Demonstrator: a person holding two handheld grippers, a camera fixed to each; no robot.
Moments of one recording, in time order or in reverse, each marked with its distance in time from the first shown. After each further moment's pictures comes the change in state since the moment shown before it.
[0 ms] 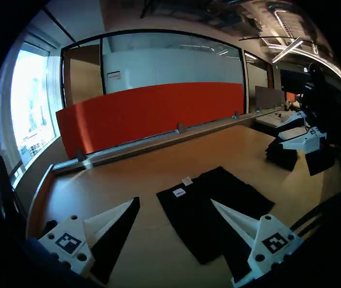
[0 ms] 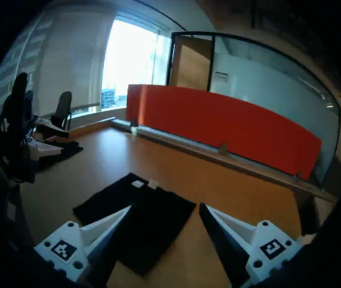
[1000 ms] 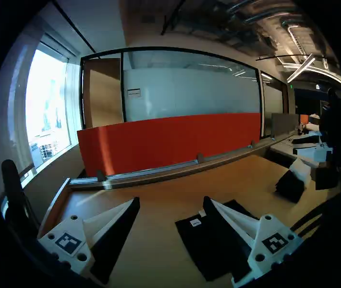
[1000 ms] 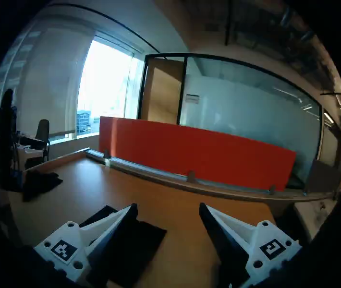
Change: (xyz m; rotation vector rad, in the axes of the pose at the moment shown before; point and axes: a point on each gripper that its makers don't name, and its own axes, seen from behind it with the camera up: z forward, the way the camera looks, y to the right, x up) left arm 0.097 -0.053 -0.036 0.116 0.133 -0.069; right arm 0.091 0.061 -0.051 -0.186 0.165 0.062
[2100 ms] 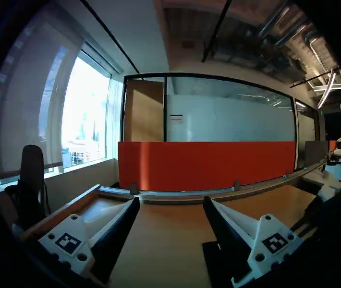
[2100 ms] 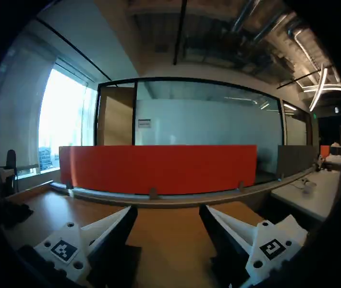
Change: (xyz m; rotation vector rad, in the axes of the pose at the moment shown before) left arm -0.001 -0.059 -0.004 0.298 0.226 -0.114; right arm -0.002 0.069 -0.009 -0.331 0.222 0.157
